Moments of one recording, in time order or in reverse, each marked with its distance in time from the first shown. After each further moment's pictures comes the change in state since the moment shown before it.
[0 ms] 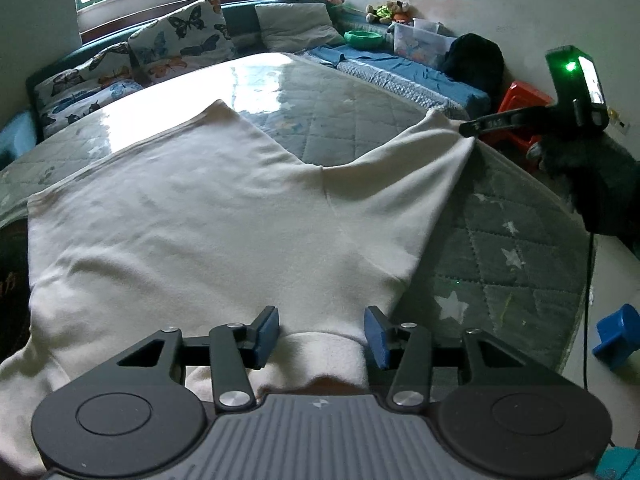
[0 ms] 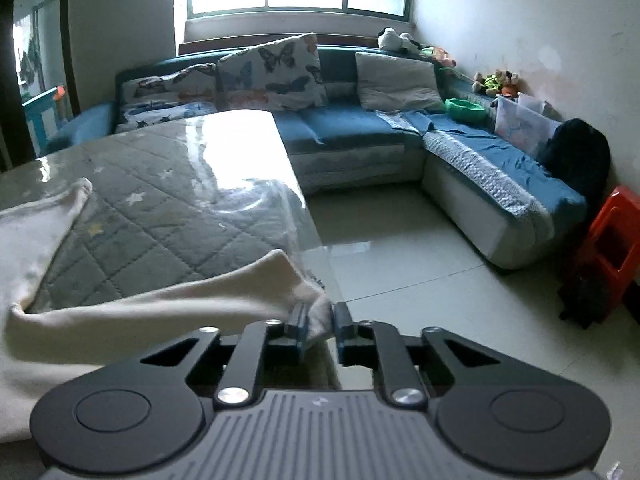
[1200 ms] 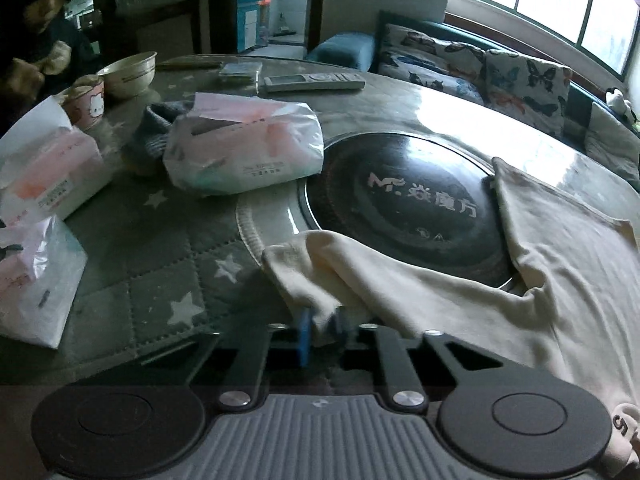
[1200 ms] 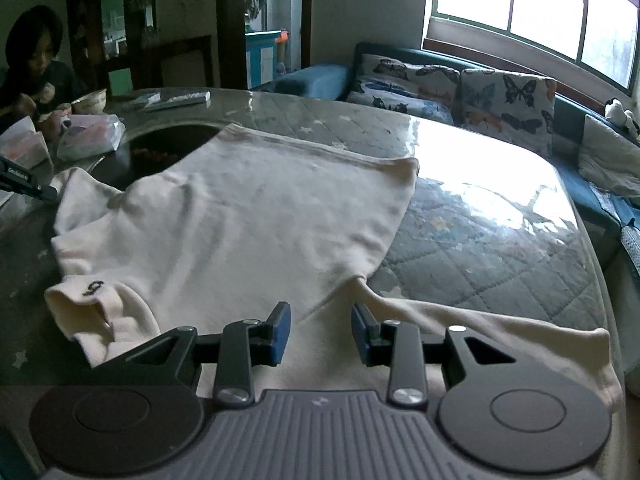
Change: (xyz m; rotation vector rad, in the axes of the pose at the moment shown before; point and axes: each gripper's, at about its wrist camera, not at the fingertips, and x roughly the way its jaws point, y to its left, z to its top) left arm -0.106 0.222 -0.107 -0.758 -0.058 0.609; right arm -0.052 0.174 -0.027 -0.450 0.017 0.510
